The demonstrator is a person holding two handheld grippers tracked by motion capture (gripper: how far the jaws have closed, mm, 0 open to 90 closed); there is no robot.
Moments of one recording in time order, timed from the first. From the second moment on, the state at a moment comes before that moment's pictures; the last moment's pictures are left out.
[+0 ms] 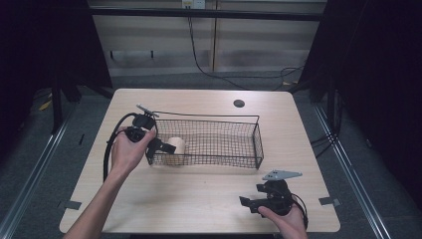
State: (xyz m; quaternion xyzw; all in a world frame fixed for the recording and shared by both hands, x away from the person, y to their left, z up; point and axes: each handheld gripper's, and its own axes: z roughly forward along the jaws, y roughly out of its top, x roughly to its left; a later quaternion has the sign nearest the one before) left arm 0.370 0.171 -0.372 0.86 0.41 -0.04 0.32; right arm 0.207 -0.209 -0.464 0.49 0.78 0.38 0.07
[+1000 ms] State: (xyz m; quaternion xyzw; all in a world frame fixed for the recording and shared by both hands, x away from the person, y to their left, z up) left arm 0.296 0.246 -0.390 0.82 0.41 0.02 0.39; right arm 0.207 -0.210 -0.464 0.50 0.78 0.38 0.08
